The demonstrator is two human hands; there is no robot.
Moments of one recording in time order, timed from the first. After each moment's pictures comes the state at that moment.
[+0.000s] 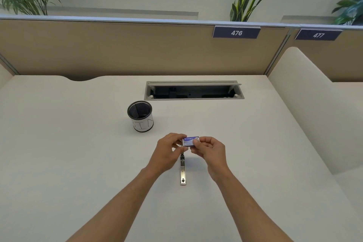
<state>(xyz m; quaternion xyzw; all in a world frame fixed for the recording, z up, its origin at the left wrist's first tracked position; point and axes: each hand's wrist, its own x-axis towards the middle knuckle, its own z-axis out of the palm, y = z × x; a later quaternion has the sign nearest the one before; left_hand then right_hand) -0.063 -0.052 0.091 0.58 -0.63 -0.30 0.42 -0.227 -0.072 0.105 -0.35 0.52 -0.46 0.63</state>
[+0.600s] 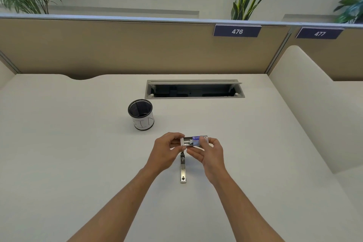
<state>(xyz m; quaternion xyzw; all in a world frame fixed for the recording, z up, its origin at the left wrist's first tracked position) -0.060 -0.046 0.089 0.58 -0.57 -0.36 0.46 -0.218 -0.061 0.108 -0.25 0.50 -0.49 0.67</state>
